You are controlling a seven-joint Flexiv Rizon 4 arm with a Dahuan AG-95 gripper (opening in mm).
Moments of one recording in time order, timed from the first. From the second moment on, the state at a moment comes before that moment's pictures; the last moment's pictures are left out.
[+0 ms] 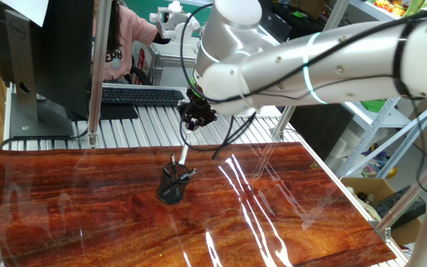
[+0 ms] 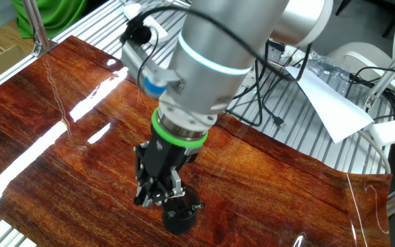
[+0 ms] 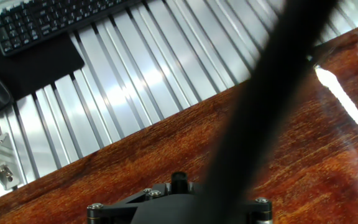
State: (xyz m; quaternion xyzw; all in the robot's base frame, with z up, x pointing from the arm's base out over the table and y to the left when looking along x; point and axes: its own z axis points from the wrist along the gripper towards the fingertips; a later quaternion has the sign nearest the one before) arm 0.722 0.071 0.209 0.21 0.96 -0.02 0.19
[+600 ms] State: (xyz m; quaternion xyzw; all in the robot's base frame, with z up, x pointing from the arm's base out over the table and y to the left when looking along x) arm 0.714 0.082 0.211 0.22 0.96 -0.02 0.19
